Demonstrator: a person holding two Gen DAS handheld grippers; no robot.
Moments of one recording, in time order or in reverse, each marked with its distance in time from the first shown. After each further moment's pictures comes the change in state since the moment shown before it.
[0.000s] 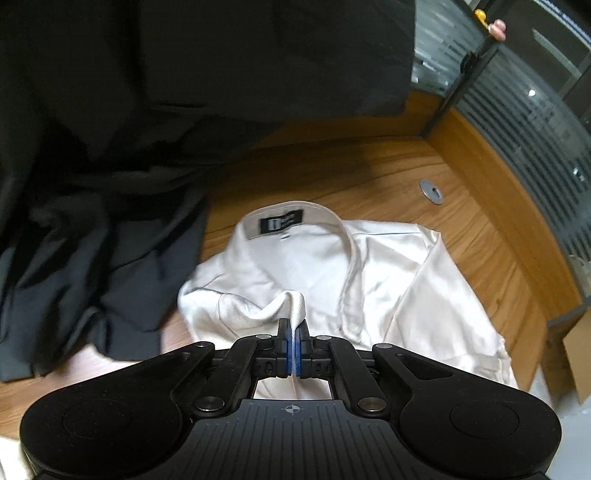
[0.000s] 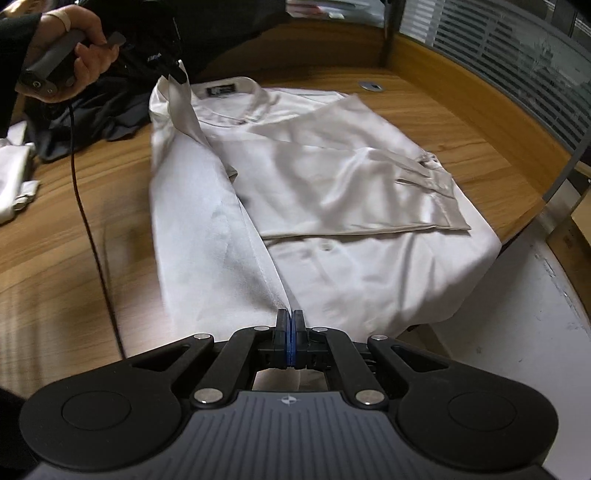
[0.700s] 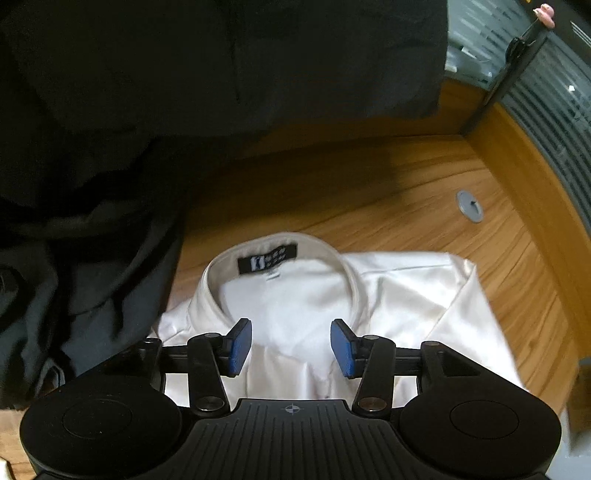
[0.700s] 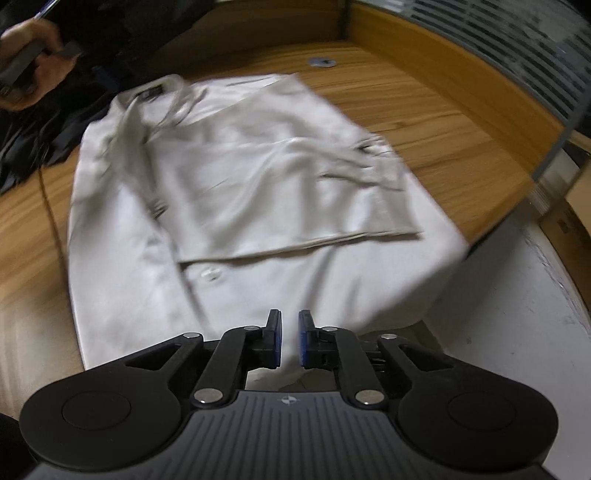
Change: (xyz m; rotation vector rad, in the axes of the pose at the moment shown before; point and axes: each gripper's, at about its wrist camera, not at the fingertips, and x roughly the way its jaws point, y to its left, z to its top) left arm 0.045 -0.037 0.056 -0.047 0.045 0.122; right arm 0.036 -0.108 0.038 0.076 0.058 -0.003
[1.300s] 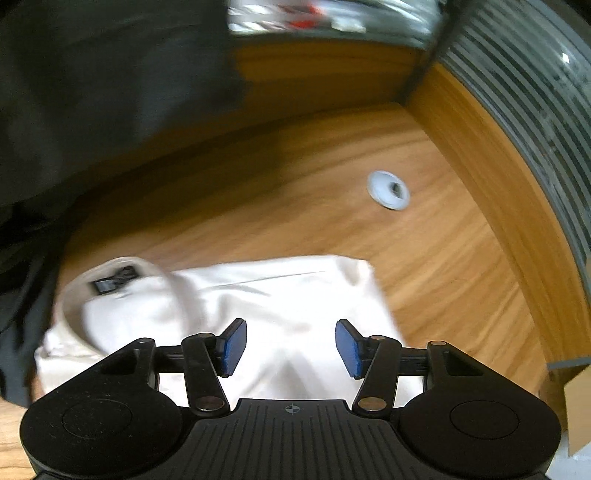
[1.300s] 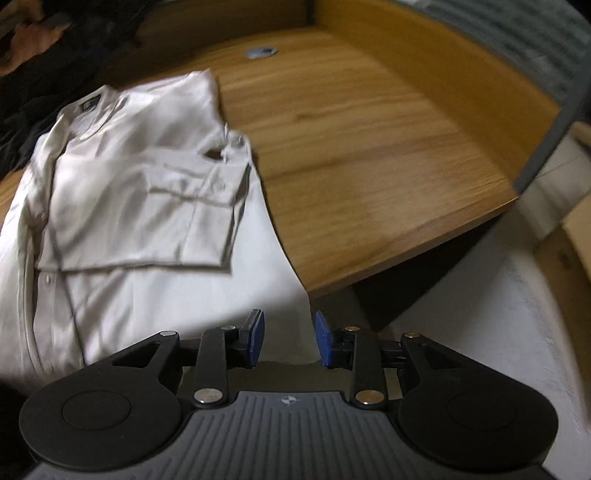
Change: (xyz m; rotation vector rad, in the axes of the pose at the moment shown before) left arm 0.025 -0.163 0.038 0.058 0.125 -0.012; right arm 0.068 -0.199 0.035 -0.115 0.054 0.160
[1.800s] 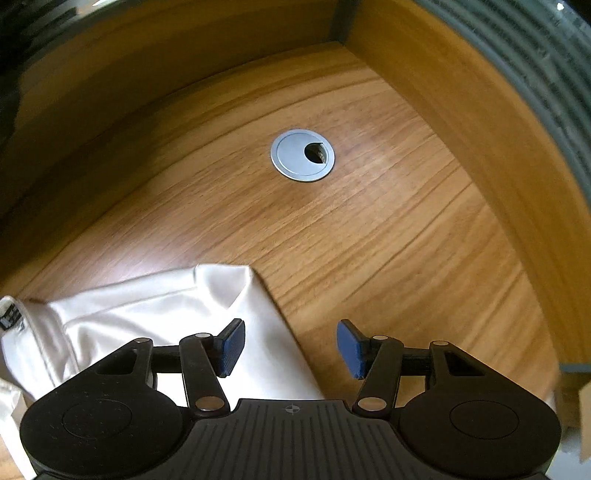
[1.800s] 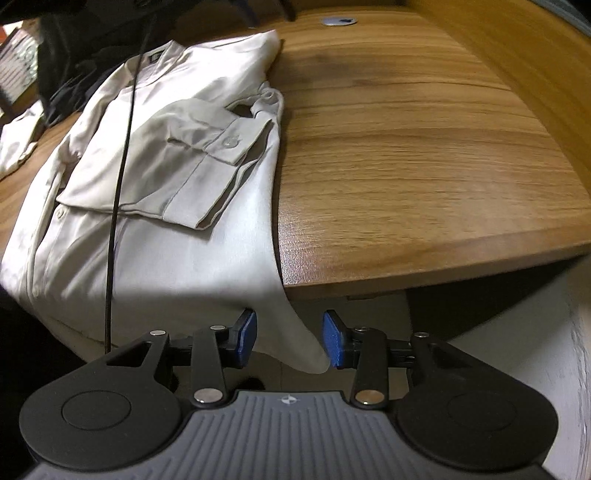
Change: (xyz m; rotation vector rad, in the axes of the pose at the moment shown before) left arm 0.092 -0.106 0.027 0.085 0.115 0.085; right arm 0.055 -0.043 0.010 -0.214 0.061 0.268
